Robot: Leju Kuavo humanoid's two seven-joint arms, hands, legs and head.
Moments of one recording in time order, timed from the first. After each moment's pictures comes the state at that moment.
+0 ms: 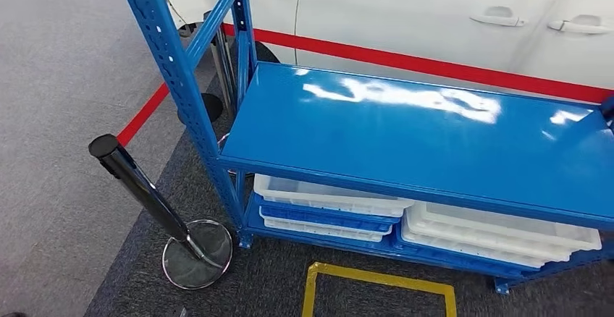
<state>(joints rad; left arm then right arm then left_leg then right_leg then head) -0.03 -0.18 0.42 -0.16 -0.08 -0.03 0.11 0.01 -0.09 0.76 -0.13 -0.09 0.07 -0.07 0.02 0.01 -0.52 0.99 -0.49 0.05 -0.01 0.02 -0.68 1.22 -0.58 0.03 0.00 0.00</state>
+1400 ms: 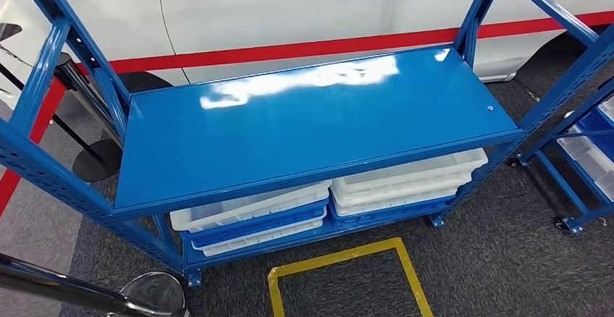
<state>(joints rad) -0.03 -0.17 0.42 -0.16 -0.10 0.00 0.17 0.02 -0.09 0.71 -0.11 -0.18 0.13 0.02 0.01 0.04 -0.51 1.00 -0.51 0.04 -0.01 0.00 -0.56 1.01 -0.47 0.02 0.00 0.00</state>
